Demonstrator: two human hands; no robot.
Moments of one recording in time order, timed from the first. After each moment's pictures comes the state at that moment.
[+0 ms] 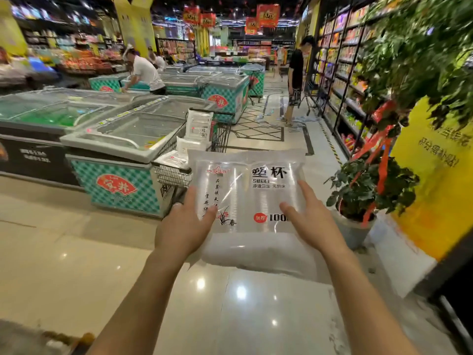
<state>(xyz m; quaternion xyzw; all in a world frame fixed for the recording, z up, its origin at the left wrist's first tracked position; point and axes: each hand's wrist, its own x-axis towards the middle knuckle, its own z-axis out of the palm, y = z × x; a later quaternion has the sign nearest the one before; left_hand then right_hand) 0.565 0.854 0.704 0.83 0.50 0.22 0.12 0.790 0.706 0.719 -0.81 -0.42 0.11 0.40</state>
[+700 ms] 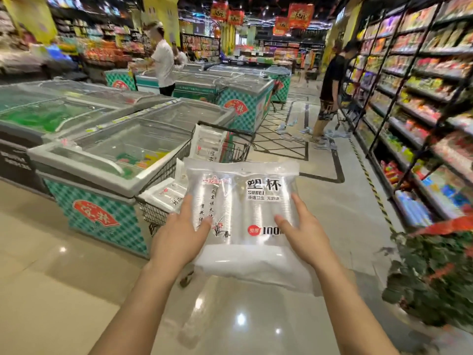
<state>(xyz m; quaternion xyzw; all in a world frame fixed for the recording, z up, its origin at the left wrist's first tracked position) 0.809 1.318 0.683 0.79 0.56 0.22 0.14 1.049 1.202 0.692 -0.77 -0.47 0.14 0.41</state>
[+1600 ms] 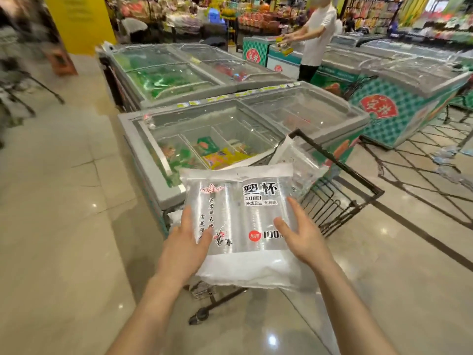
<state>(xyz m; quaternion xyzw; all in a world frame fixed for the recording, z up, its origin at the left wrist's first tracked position) 0.982 1.768 0.606 0.55 0.76 0.30 0.18 1.237 1.840 0.617 -0.58 -0.71 0.27 0.28</state>
